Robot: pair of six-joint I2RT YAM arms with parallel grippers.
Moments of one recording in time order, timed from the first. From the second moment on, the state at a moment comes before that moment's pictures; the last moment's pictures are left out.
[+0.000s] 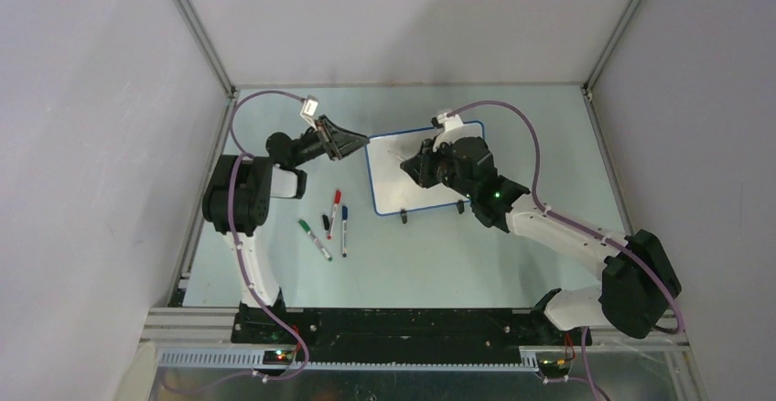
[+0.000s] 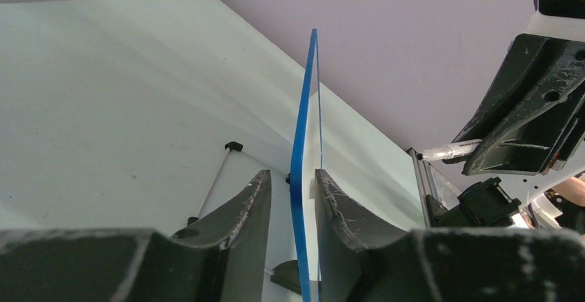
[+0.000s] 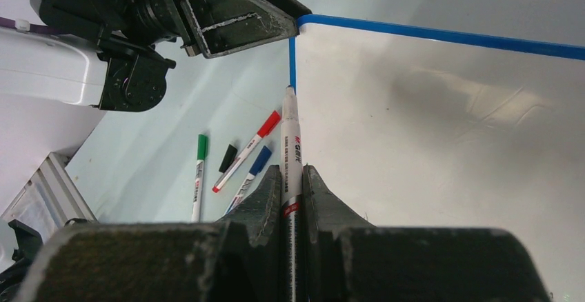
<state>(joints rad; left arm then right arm) -0.09 2.01 0.89 1.48 1.05 -0.93 0.73 1.35 0.93 0.18 -0.05 0.38</state>
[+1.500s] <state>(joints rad) -0.10 2.02 0.89 1.48 1.08 -0.94 0.76 1.39 0.93 0.19 0.06 0.36</state>
